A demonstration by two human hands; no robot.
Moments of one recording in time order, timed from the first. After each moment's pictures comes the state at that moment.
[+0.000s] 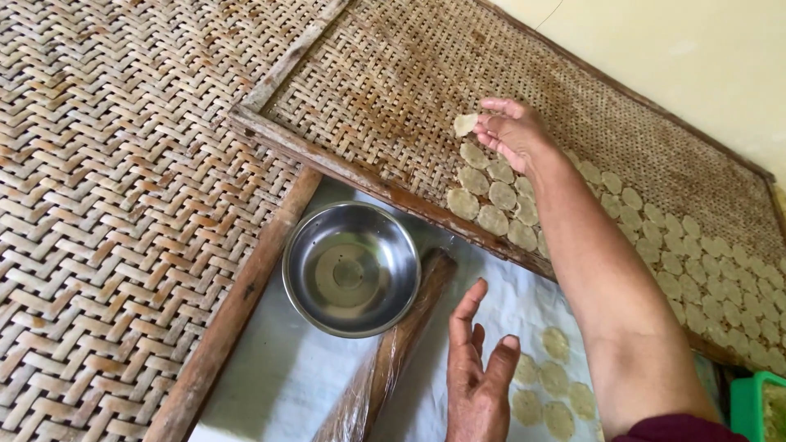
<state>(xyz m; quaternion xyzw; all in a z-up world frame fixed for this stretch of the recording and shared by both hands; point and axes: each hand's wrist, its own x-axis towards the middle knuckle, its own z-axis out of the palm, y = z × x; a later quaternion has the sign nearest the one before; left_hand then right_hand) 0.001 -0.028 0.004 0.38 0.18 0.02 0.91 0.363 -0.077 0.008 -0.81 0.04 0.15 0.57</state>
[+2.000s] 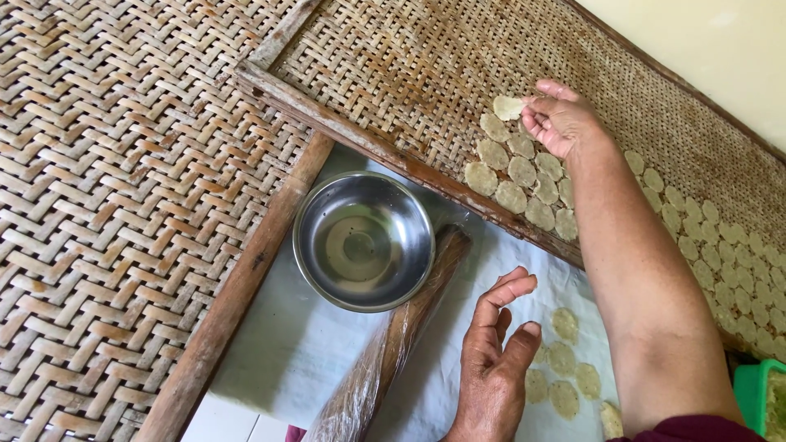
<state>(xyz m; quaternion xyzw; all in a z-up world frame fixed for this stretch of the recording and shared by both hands) -0.007 -0.020 0.009 0.33 0.12 -0.02 0.94 0.389 -0.134 -0.020 -0.73 0.12 0.14 0.65</state>
